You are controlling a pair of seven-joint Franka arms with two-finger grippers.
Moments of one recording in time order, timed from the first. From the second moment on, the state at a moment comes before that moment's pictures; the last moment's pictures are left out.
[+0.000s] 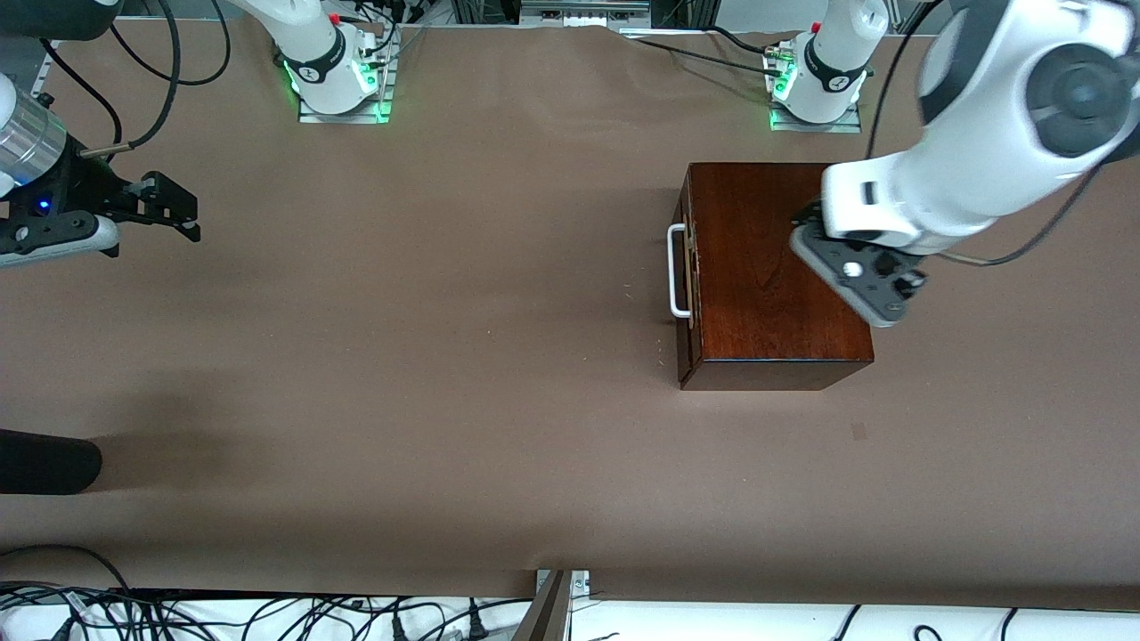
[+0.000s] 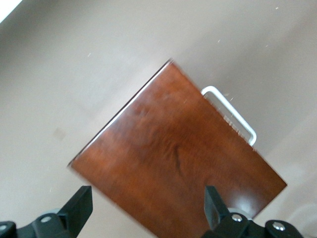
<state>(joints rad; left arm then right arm) -0.19 0.28 -0.07 -1.30 -0.04 1.48 0.48 0.36 0.06 -0.28 -1.56 0.00 1.66 -0.15</state>
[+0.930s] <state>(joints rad) -0.03 0.00 -0.04 -1.65 -0.04 1.65 -0.06 0.36 0.06 -0.28 -1.56 0.00 1.66 -0.15</state>
